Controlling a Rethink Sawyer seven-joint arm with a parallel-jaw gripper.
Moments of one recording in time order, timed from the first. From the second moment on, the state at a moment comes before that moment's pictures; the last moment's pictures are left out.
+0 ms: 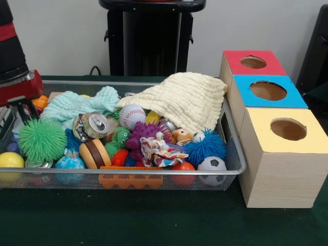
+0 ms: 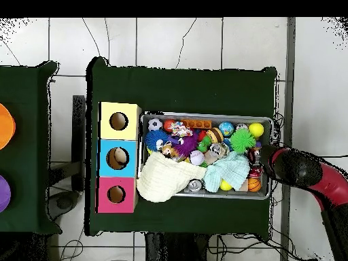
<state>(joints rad) -1.20 -0.42 0.68 1.56 -0.56 0.68 1.17</state>
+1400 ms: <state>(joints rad) -1.20 -0.55 0.68 1.63 -0.56 0.73 1.17</state>
